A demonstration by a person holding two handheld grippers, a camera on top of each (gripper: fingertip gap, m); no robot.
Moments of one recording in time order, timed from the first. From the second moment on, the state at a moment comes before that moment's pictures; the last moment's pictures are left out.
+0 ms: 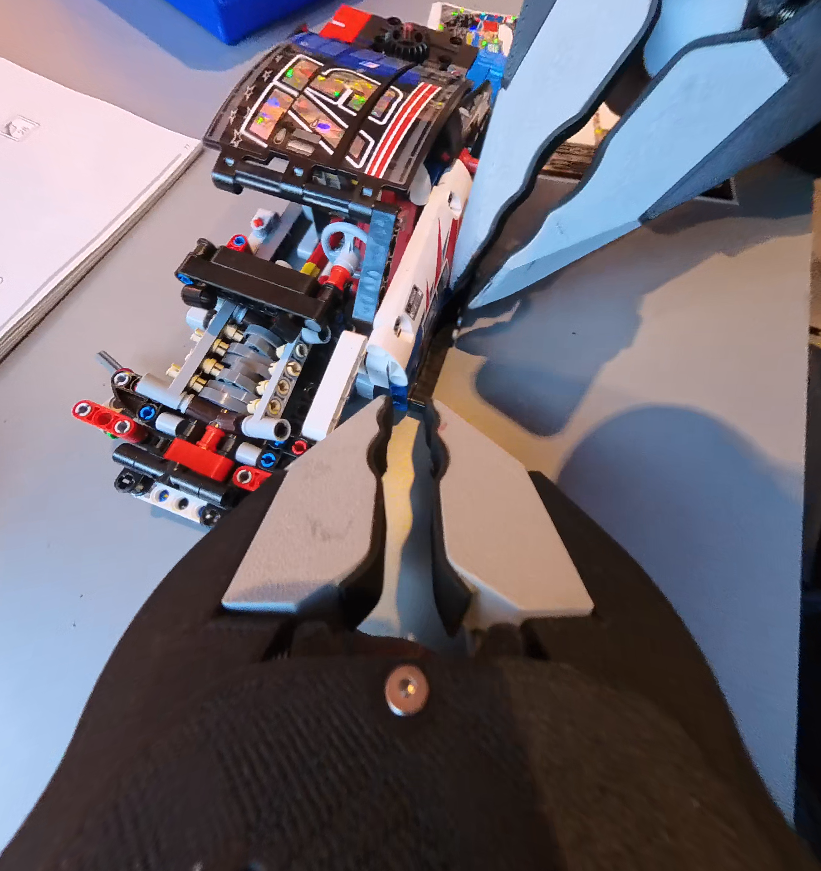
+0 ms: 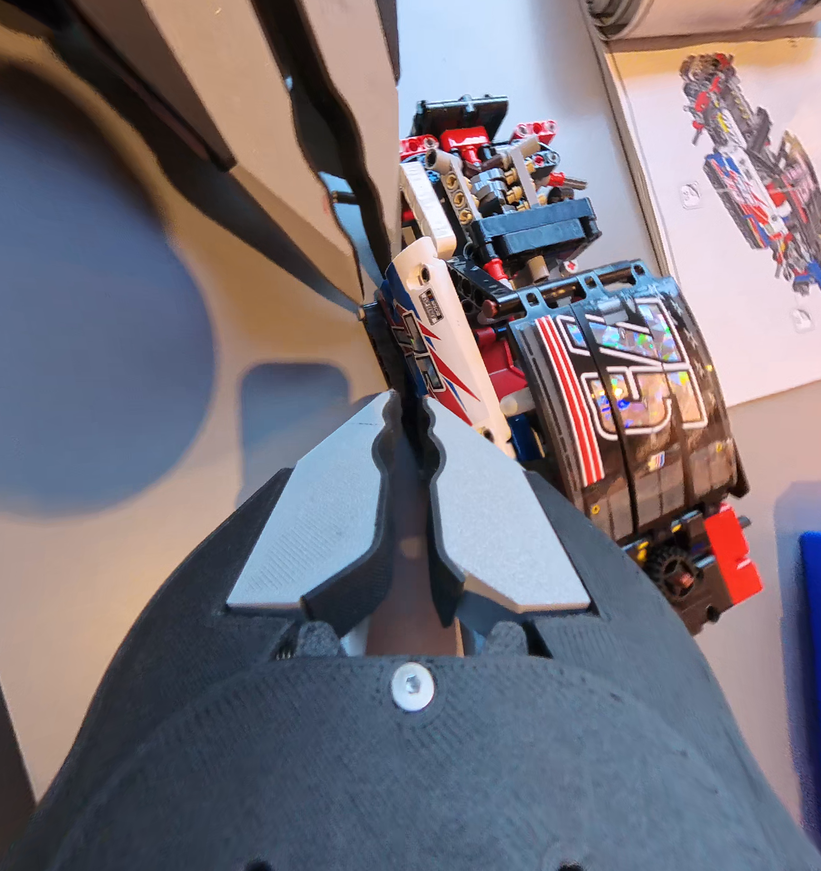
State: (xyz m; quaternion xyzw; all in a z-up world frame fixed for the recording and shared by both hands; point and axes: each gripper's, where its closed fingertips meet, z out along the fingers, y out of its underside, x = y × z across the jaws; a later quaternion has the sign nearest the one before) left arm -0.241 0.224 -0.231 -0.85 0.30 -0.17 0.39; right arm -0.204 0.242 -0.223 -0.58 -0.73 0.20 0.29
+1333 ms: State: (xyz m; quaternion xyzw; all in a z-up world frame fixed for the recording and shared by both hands) left arm -0.189 0.248 -0.197 -0.77 0.51 0.00 0.39; right arm -0.183 0.241 -0.232 -0.64 -0.61 0.08 0.46
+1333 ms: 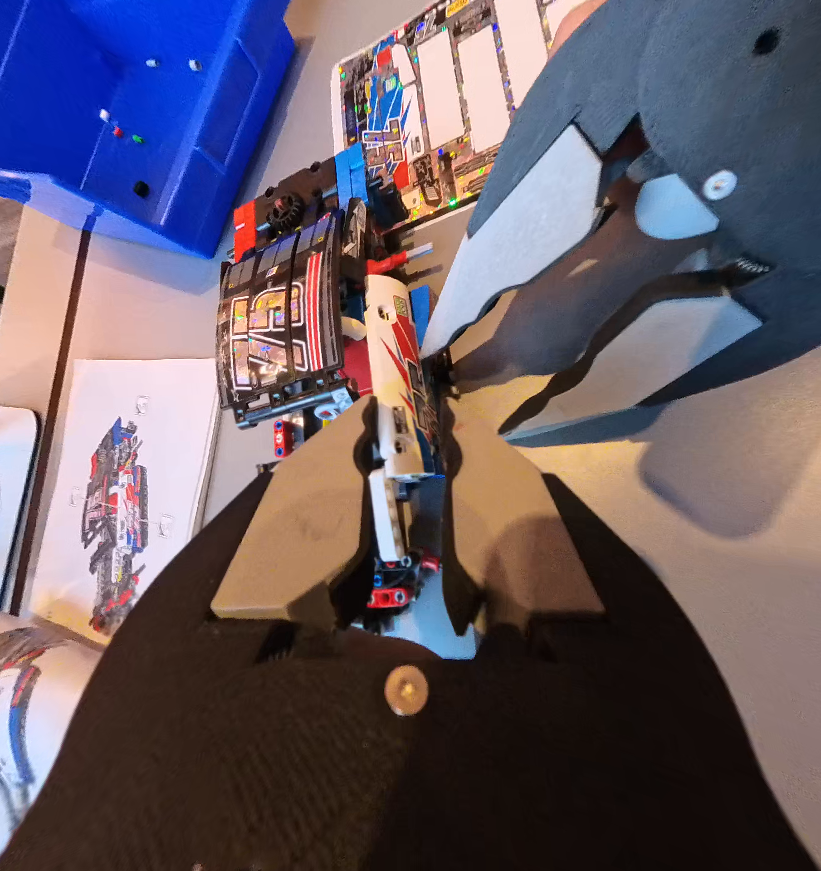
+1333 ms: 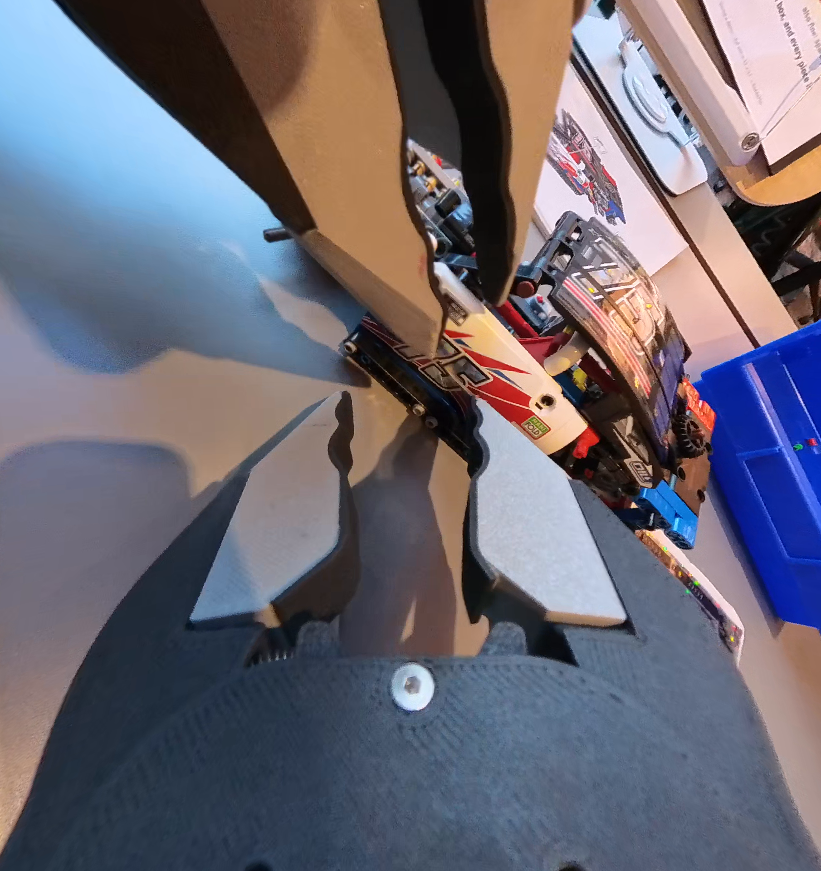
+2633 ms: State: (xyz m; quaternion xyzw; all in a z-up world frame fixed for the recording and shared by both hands) left arm -0.187 0.217 -0.191 -0.78 0.49 -0.08 0.38; right arm -0.151 0.259 -0.218 -0.62 -0.60 0.09 0.50
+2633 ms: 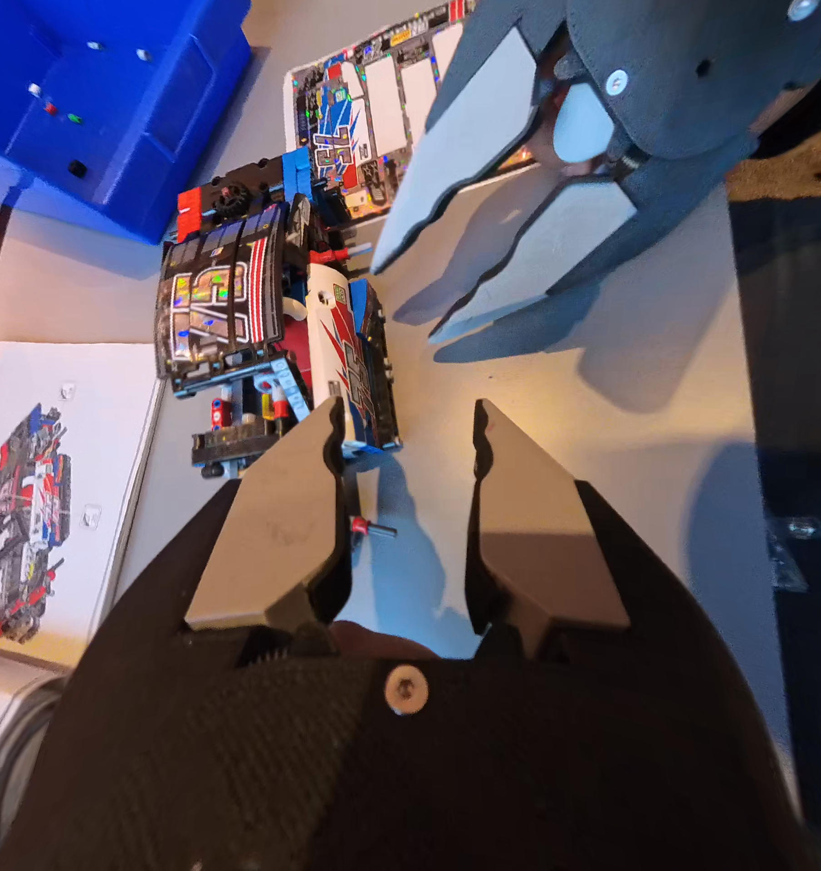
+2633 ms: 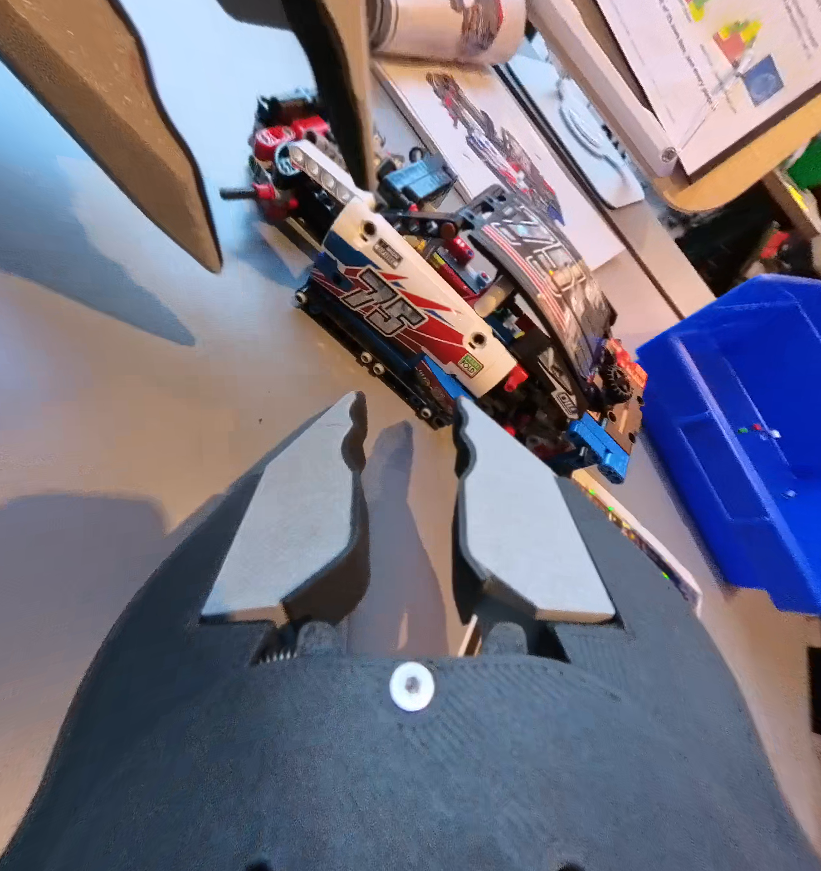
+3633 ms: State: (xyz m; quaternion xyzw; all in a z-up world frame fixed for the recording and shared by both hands) left arm -0.218 0.180 -0.212 -0.84 0.34 -0.12 0.41; right arm -0.211 0.238 -0.236 -0.58 -0.68 0.18 0.40
